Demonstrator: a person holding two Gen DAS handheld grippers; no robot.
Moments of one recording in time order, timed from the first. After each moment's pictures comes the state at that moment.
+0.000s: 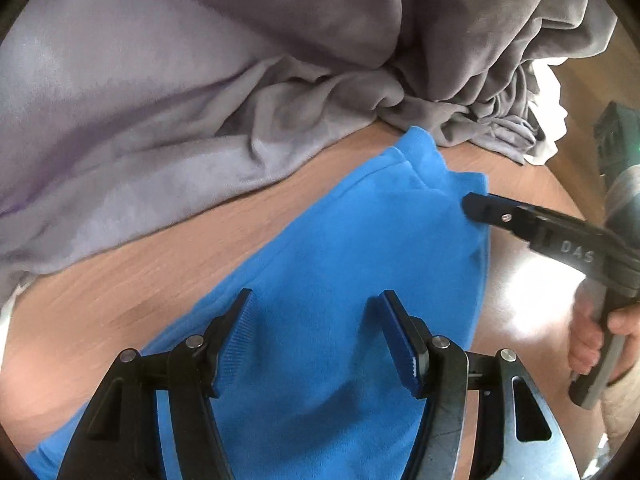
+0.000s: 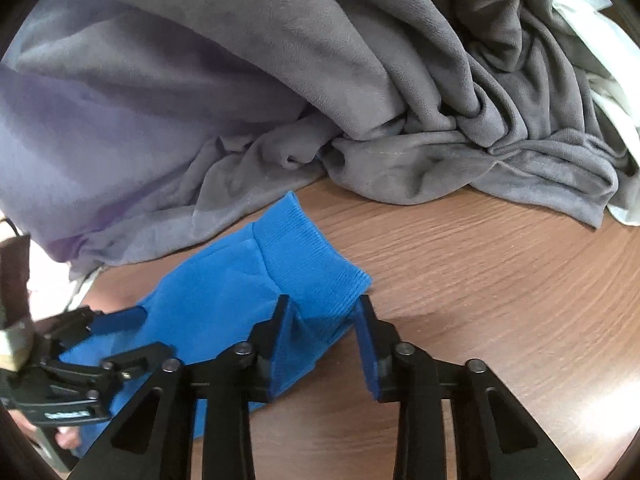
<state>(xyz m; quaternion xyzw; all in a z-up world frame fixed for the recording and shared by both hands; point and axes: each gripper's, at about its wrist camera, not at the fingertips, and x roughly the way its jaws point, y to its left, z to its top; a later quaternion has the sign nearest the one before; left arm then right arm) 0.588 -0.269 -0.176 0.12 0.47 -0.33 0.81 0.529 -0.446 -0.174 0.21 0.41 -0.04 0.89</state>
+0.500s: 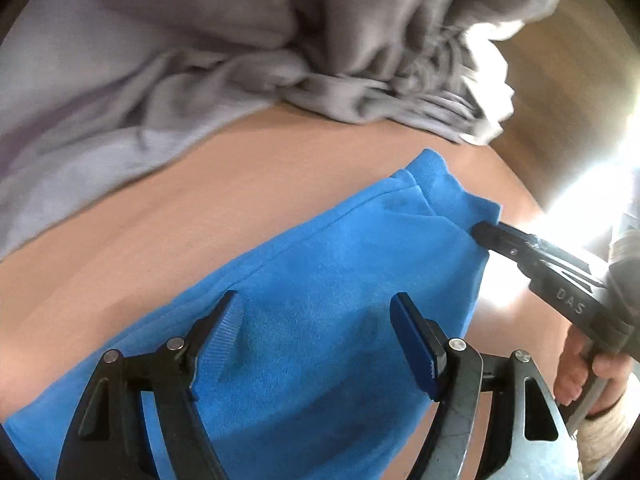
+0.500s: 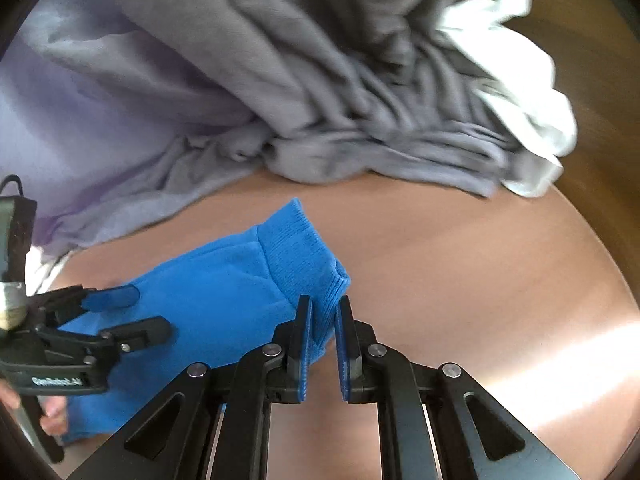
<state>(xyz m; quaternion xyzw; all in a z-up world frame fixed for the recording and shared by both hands) 0.543 -0.313 -0.172 0.09 0.50 -0.41 0.76 0.442 -0.450 -0.151 0.16 0.41 -0.14 0.89</state>
